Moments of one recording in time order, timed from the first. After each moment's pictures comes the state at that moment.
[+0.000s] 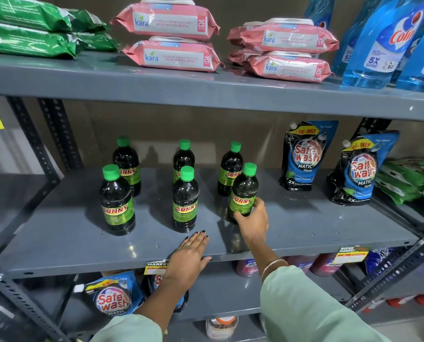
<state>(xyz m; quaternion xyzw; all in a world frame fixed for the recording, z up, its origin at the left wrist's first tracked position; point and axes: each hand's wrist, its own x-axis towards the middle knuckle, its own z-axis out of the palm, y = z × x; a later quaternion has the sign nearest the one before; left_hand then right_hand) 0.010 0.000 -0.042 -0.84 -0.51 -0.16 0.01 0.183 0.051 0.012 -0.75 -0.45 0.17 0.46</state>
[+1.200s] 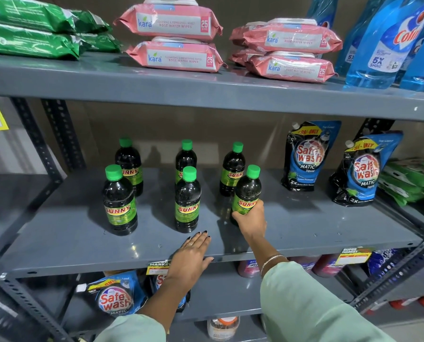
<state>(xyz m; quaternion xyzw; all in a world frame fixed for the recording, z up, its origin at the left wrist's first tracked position) 0.010 0.003 -0.042 -0.84 -0.52 -0.16 -0.02 0.181 0.062 0.013 -0.76 -0.43 0.23 0.43</state>
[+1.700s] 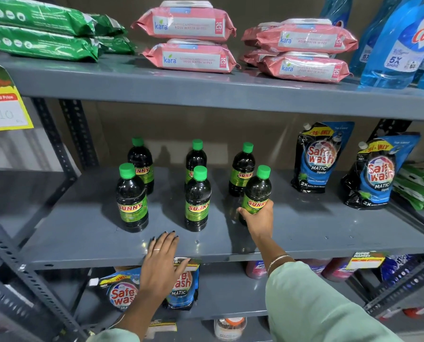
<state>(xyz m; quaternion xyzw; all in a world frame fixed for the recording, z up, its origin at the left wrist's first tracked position) -0.064 -0.023 -0.040 -0.75 -0.64 -0.15 0.01 0.176 0.065 0.011 -0.72 -0.43 0.24 0.49</state>
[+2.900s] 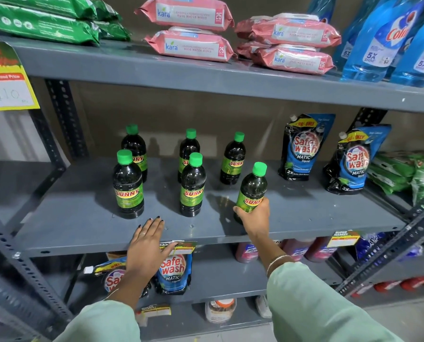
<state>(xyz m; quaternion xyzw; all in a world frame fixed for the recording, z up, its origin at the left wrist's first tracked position) -0.091 -0.018 -0.055 -0.75 -0.64 -0.18 0.02 0.175 0.017 0.010 -0.71 -0.42 0.25 0.50</state>
